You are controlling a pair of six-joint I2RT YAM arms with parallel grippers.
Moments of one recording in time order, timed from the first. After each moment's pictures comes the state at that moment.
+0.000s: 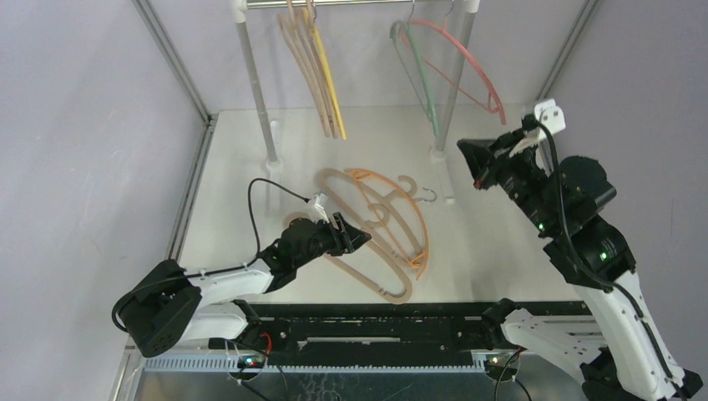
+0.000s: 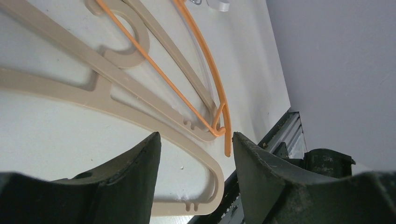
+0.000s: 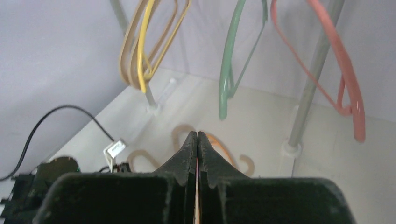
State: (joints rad) left arm -0.80 1.23 0.37 0.54 0.06 -0.90; right arm 0.58 0.82 1.38 -0.57 0.07 0.14
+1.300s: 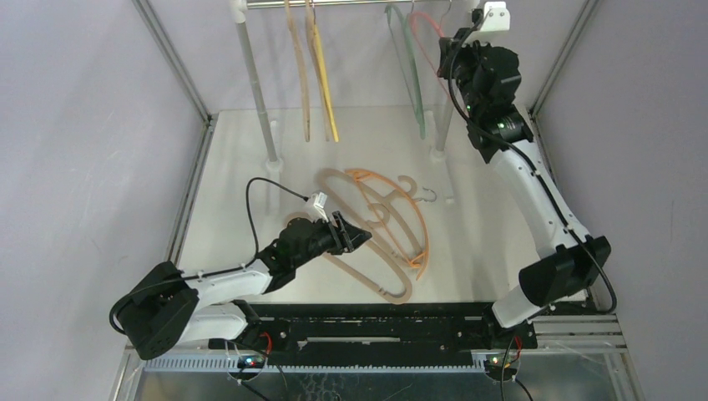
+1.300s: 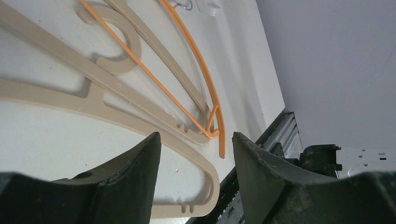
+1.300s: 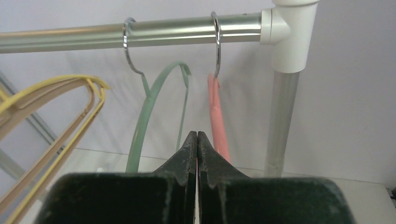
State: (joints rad) left arm -0.80 1.21 0.37 0.55 0.06 -0.89; right arm 0.32 1.53 1.72 -0.01 0.12 0.11
